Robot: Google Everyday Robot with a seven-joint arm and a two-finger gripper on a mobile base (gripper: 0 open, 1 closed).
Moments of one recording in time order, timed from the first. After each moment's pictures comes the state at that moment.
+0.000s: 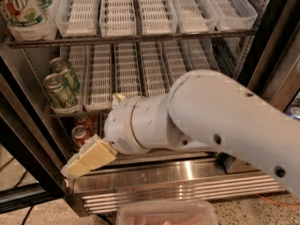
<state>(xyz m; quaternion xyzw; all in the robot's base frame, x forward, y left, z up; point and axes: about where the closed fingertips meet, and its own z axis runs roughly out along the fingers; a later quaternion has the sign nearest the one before) 0.405 0.109 0.887 -0.51 0.71 0.24 0.41</state>
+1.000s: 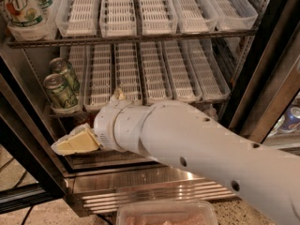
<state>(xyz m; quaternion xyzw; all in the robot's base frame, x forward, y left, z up) 0.456 0.131 0.875 -0.40 0.74 0.21 0.50</state>
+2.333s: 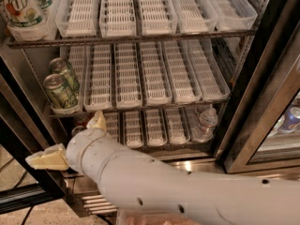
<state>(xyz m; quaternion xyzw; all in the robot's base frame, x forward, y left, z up) 0.450 0.195 0.825 -0.32 0.74 0.24 0.54</state>
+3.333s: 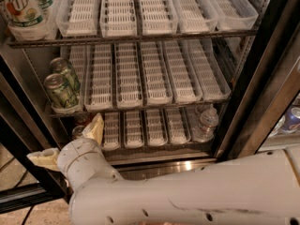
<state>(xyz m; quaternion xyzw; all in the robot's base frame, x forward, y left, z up) 0.469 0.212 0.795 -0.27 0.73 0.16 0.60</state>
